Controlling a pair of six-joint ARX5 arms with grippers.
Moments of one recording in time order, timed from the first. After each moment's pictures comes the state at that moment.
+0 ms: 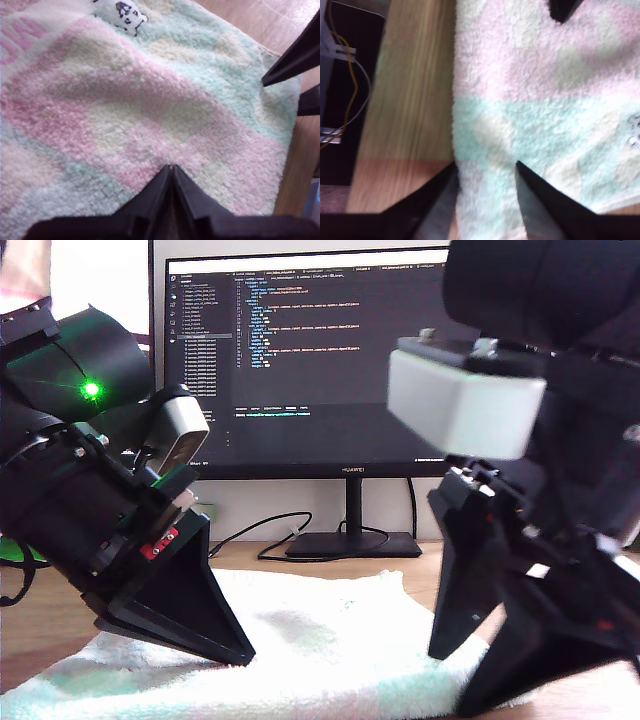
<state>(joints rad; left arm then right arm) -0.63 1.56 0.56 0.08 0.52 -0.03 0.88 1.34 0.54 -0.24 -0.01 -0.94</state>
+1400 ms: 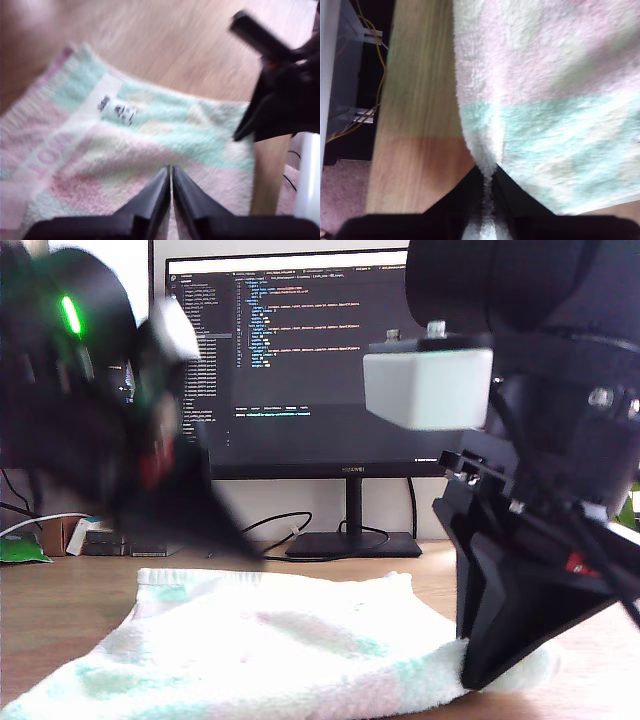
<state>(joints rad) -0.63 1.30 0.56 0.05 0.52 0.07 0.89 1.39 0.70 -0.49 -0.02 -0.89</state>
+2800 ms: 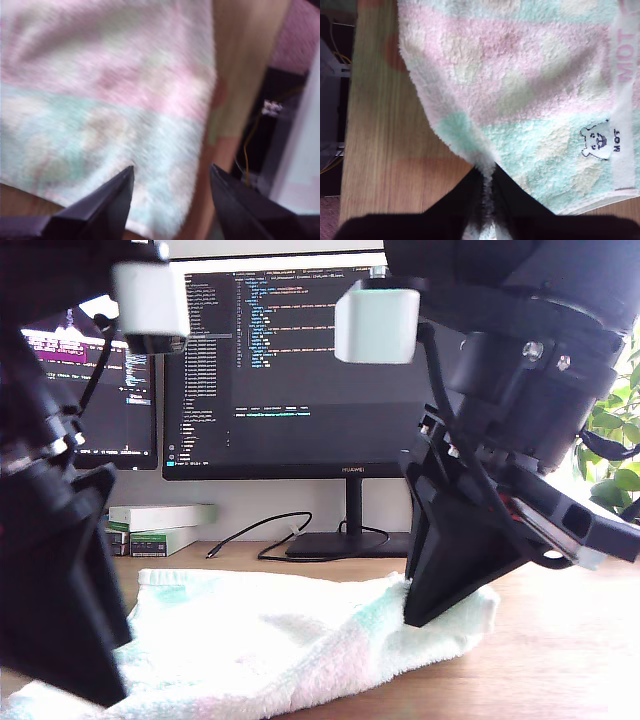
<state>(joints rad) -1.02 1.18 0.56 -0.48 -0.06 0.24 0.89 1.39 0.73 -0.42 -0.02 -0.81</state>
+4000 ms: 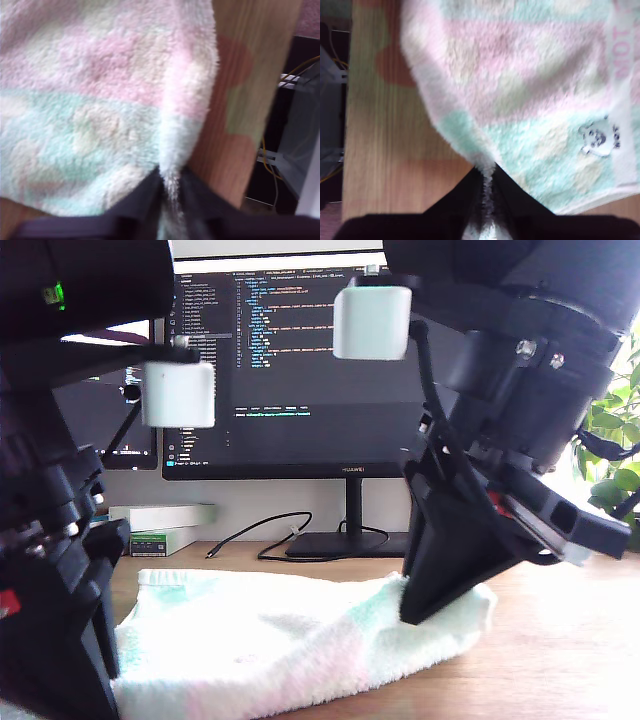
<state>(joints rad) -1.02 1.31 0.57 -0.43 -0.11 0.29 0.89 1.39 0.73 -0.43 -0.02 -0.76</state>
